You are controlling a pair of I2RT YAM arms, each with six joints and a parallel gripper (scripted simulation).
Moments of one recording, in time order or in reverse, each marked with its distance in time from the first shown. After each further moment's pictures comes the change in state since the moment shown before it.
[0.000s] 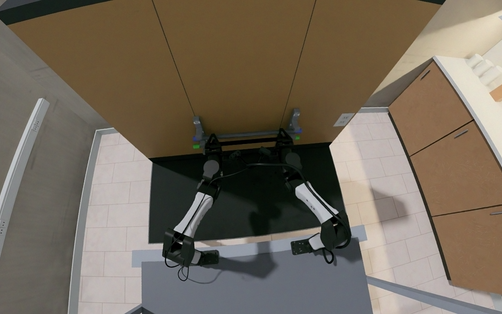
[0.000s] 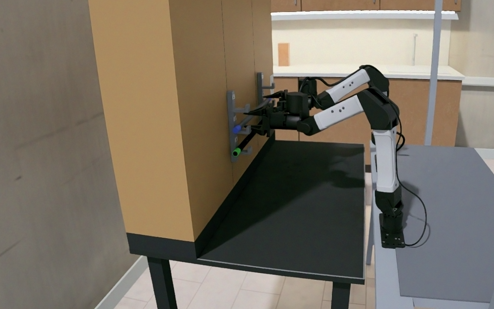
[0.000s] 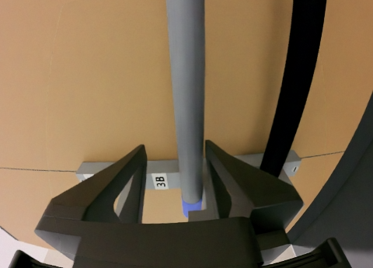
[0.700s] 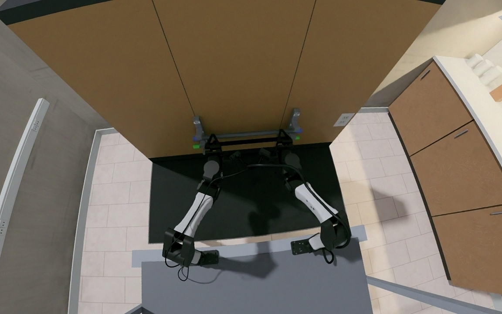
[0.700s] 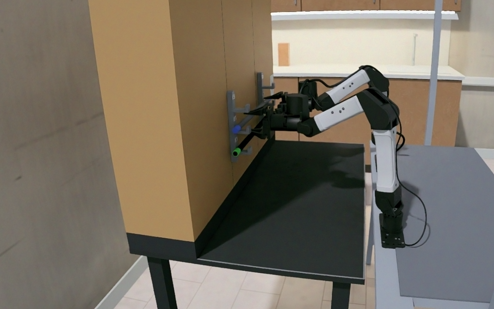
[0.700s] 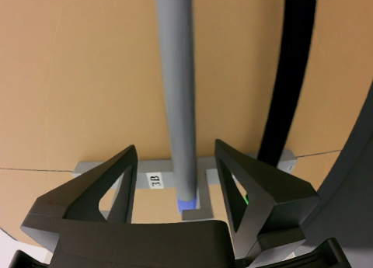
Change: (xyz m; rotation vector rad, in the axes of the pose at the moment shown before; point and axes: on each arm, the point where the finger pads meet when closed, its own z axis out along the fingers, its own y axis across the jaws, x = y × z) left arm 0.001 -0.006 -0.001 0.008 0.000 0.004; right arm 0.001 0.012 -0.002 -0.021 0.000 -0.008
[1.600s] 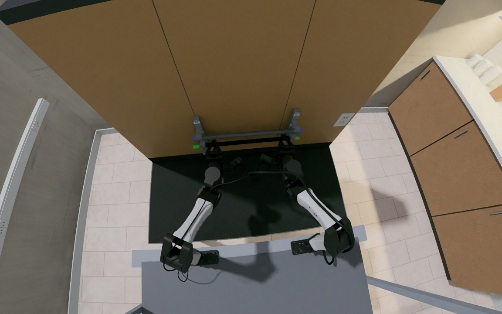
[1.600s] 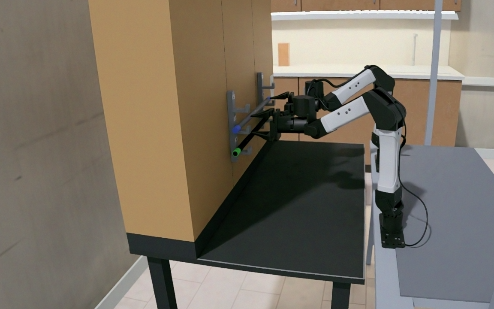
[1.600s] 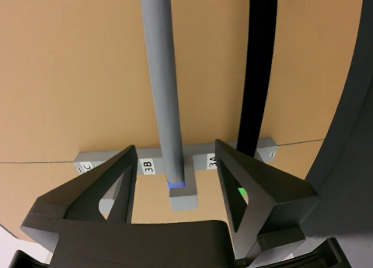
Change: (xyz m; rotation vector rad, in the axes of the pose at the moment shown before) left arm -0.002 -0.010 -0.024 0.018 -0.003 0.009; right arm 0.001 0.001 -0.027 -0.001 -0.002 -0.001
